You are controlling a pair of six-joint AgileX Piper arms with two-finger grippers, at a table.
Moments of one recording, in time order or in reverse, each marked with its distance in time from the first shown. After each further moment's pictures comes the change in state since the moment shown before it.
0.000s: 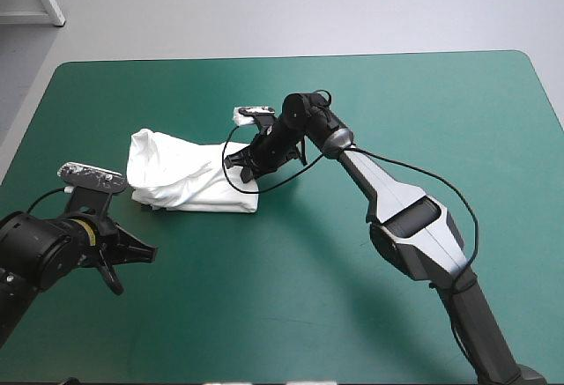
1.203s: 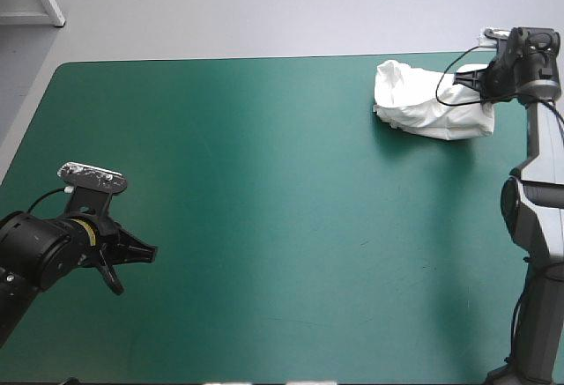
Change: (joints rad) left arm 0.000 0.000 0.000 -0.002 0.000 0.000; right arm -0.752 -0.131 -0.020 -0.507 0.040 0.051
